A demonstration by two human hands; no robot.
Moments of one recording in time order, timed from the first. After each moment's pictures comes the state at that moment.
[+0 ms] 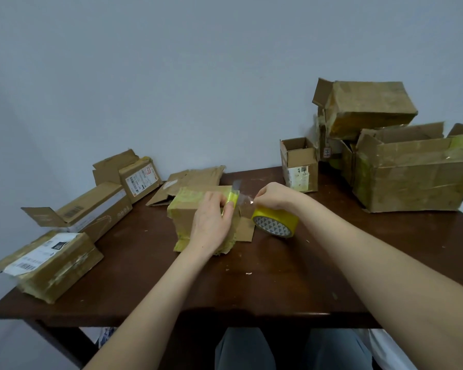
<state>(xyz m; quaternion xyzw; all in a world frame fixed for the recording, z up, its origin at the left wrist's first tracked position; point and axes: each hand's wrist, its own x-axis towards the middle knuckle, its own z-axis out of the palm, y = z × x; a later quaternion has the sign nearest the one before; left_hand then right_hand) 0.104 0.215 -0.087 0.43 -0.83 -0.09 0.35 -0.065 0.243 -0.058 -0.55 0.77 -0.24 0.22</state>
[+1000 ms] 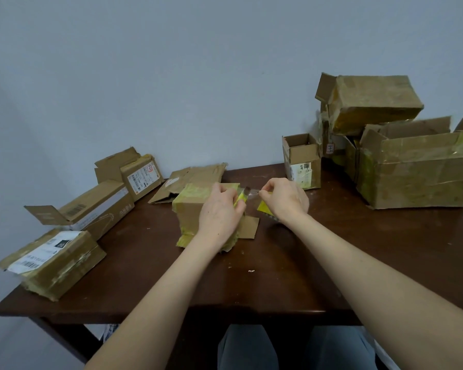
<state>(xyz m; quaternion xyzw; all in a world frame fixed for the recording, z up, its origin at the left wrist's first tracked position) 0.087 0.213 -0.077 0.45 -0.85 -0.03 0.29 -0.053 0.249 -0.080 -0.45 0.82 -0.36 0.05</state>
